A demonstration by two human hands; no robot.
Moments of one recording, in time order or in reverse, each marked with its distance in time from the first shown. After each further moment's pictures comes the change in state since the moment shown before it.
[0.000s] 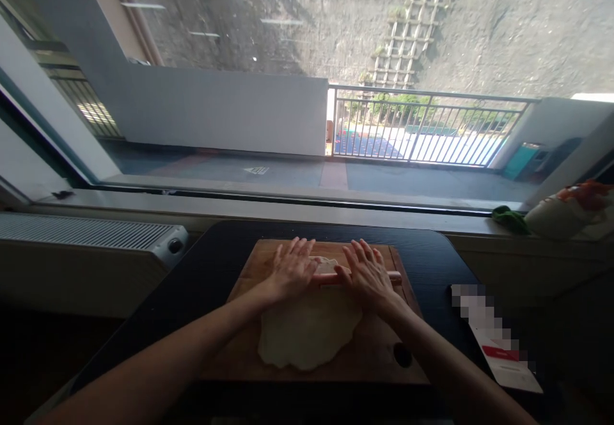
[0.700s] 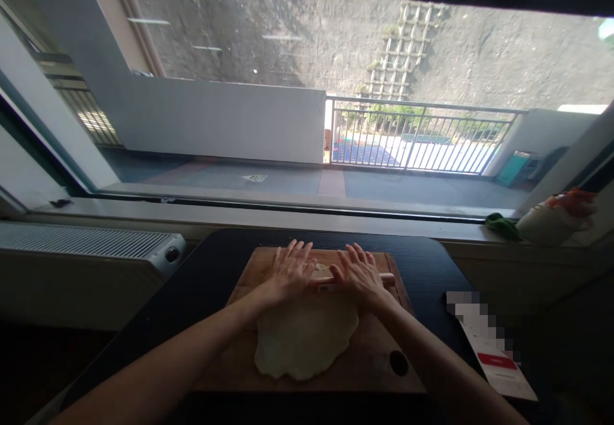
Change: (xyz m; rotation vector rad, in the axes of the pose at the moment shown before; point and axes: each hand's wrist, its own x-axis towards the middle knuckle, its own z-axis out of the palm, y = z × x) left_hand 0.008 0.002 0.000 0.052 0.059 0.006; right_hand 0.015 -0.003 -0.003 0.011 -0.055 0.020
